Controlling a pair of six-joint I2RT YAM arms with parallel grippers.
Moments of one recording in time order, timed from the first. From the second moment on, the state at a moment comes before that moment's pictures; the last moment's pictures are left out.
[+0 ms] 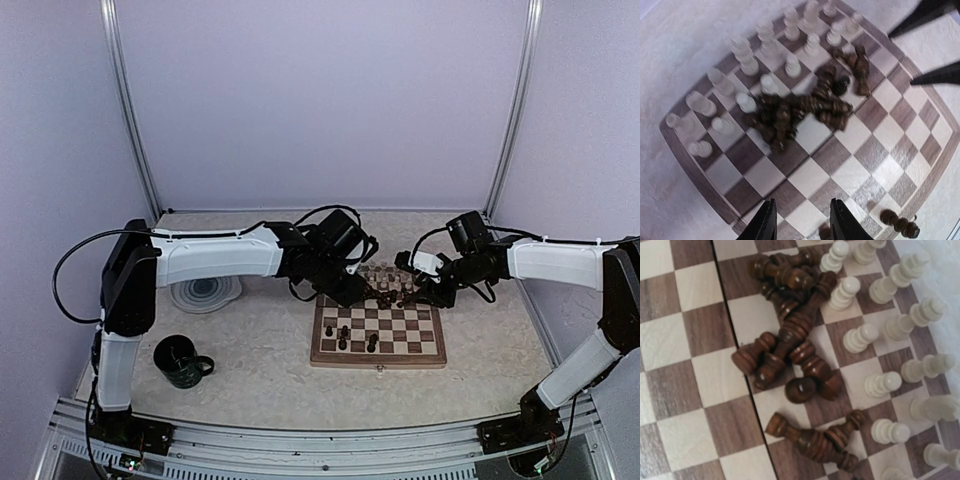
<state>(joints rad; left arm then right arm) -1.01 2.12 1.74 -0.56 -0.07 -0.16 0.43 1.50 0.92 -0.35 -0.31 -0.77</state>
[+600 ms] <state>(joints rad) -0.91 2.31 1.90 -0.54 0.07 -0.10 0.43 1.50 0.92 -0.35 -0.30 -0.77</state>
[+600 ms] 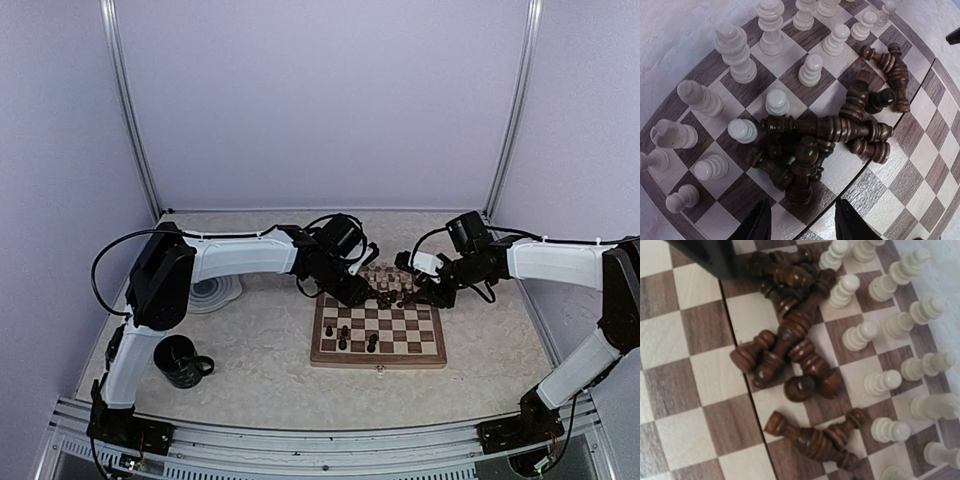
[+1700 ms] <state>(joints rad) -1.03 2.00 1.54 -0.33 0.04 -0.07 0.43 1.52 1.01 -0.39 -0.47 -0.68</state>
